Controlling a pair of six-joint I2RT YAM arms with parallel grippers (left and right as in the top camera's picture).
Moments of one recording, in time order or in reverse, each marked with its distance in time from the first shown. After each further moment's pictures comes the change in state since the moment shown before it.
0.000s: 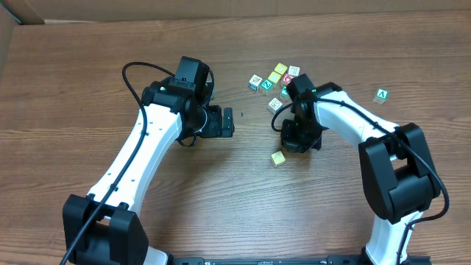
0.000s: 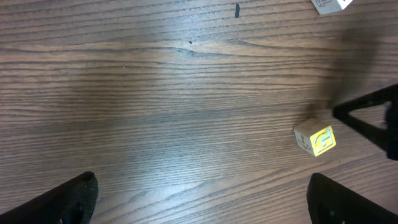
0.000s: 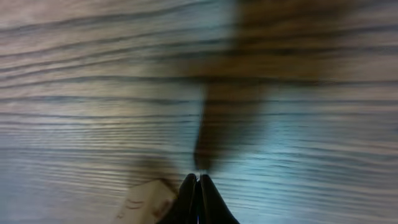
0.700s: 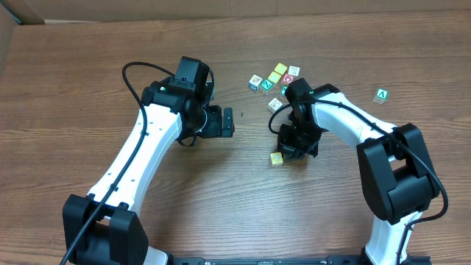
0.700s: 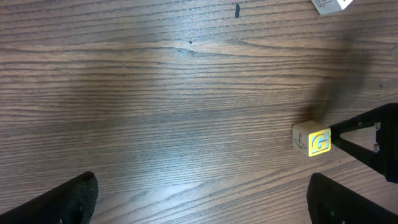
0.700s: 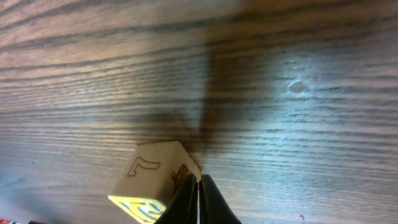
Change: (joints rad) left arm 0.000 0.000 0.000 0.000 0.000 0.000; right arm 0.011 0.000 -0.003 -0.073 -0.109 0.058
